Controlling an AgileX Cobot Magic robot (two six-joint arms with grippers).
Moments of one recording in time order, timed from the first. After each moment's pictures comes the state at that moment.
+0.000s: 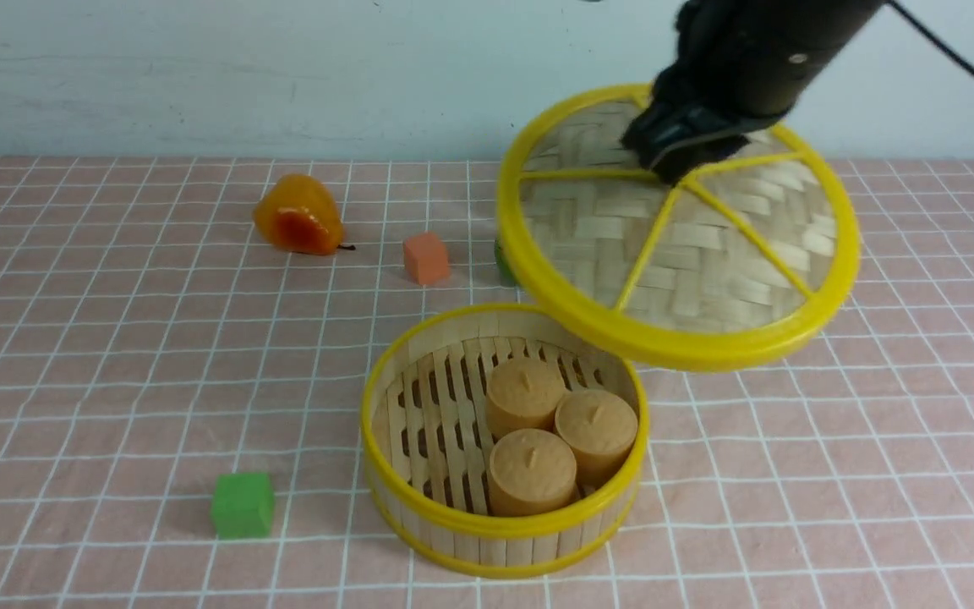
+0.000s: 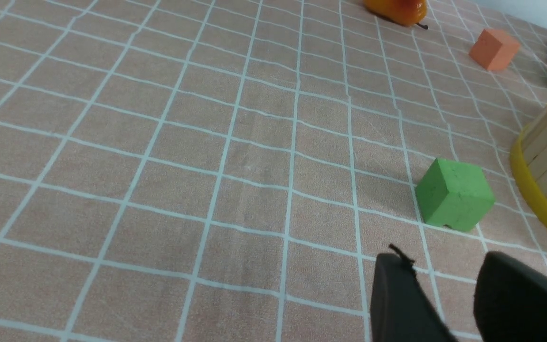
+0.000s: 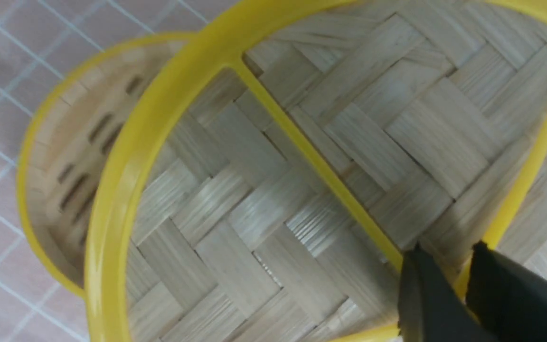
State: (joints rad) right arm 0.45 1.76 -1.95 0.02 1.25 -0.19; left arm 0.04 -0.01 0.03 -0.08 0.36 -0.23
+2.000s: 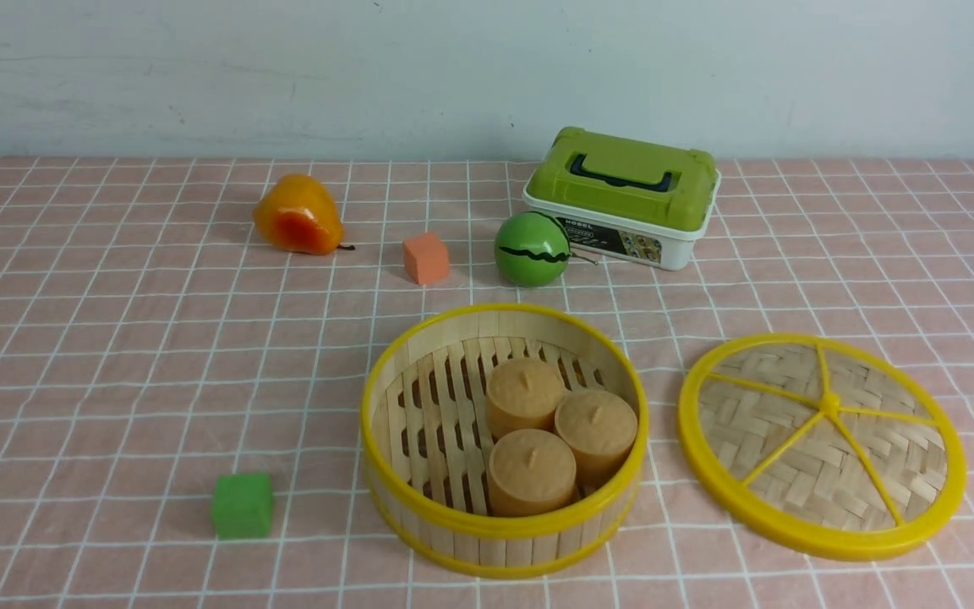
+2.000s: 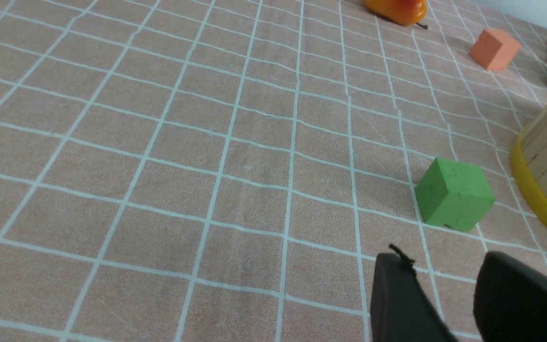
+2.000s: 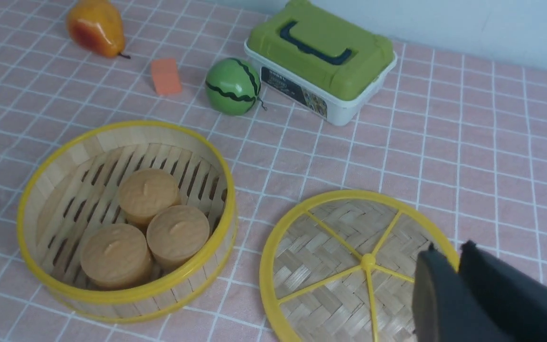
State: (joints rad) right arm 0.09 0.74 -1.04 0.26 0.83 -0.22; left arm 0.04 -0.01 0.03 -0.08 0.36 -0.23
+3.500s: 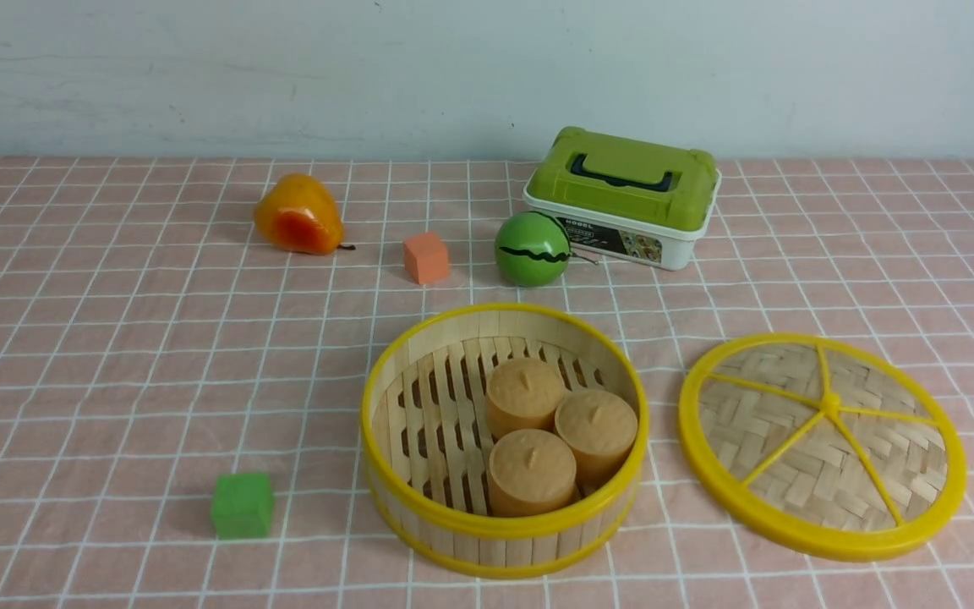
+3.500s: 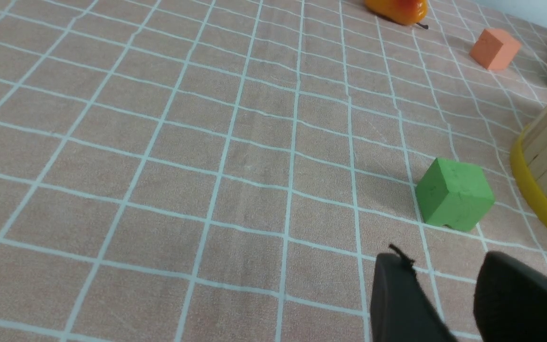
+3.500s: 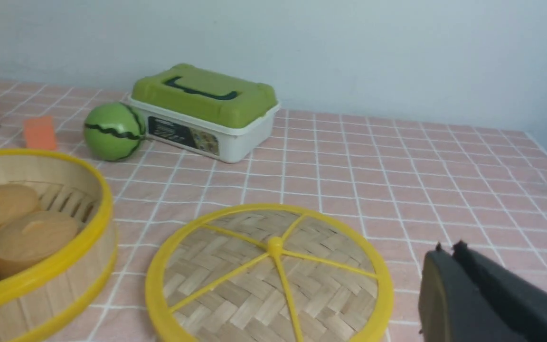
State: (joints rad) right arm 0.01 0.11 -0.14 0.02 0.21 0.00; left arm 0.04 -0.01 0.03 -0.08 0.36 -0.23
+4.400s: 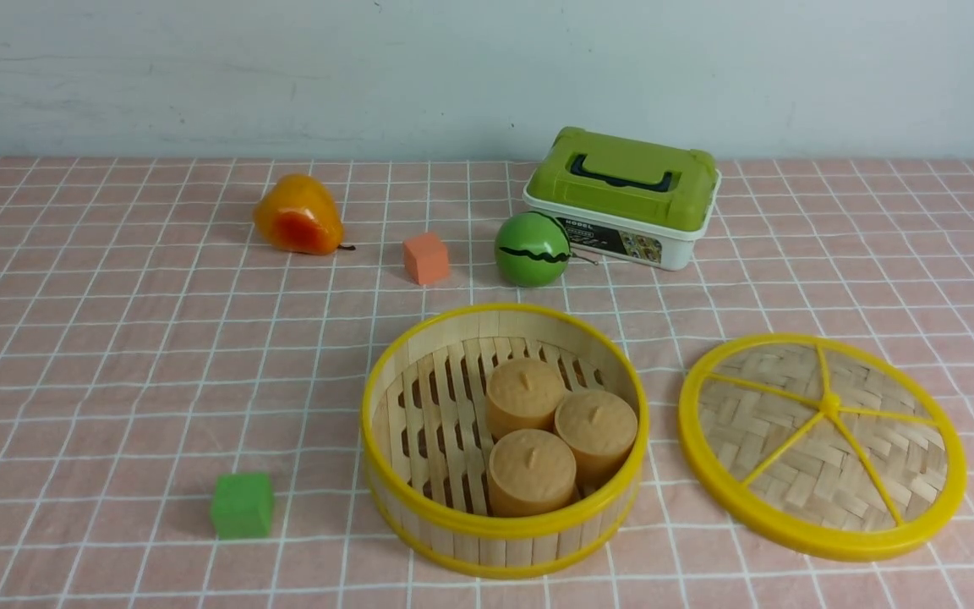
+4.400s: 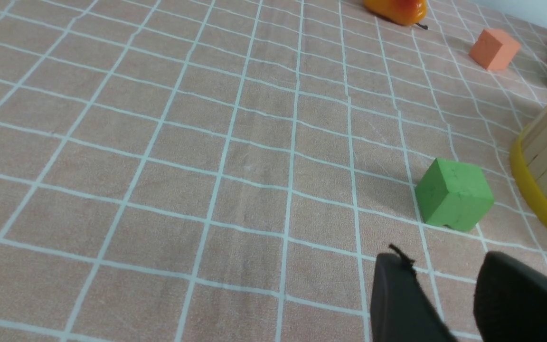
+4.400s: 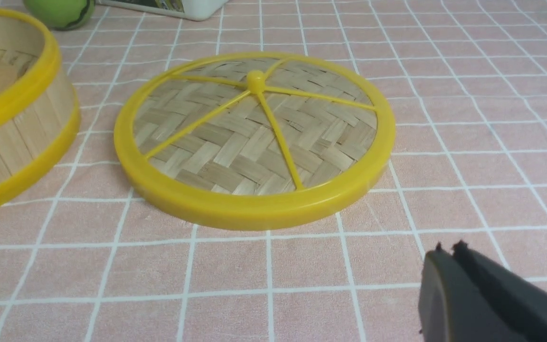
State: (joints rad) right arm -0.01 -0.01 0.02 0.00 0.37 0.07; left arm 0.04 -0.01 0.03 -0.08 0.36 -0.23
